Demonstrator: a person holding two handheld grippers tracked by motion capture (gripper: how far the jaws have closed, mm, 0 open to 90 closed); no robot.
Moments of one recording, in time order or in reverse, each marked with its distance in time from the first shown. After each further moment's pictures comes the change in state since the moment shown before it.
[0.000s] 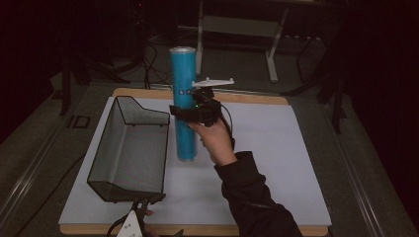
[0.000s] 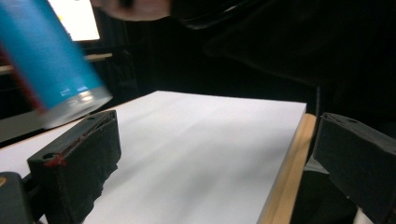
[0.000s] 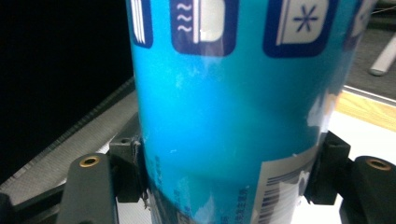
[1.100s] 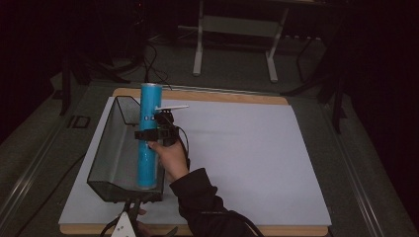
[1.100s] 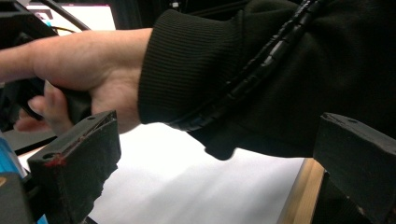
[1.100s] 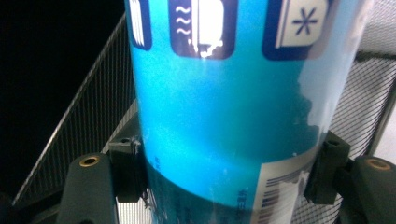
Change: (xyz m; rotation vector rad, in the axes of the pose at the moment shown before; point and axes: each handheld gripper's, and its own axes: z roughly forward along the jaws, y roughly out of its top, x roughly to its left) left arm 0.003 0.001 -0.011 -0.006 0.077 0.034; right arm 0.037 -0.062 0.116 0.227 0.109 0.315
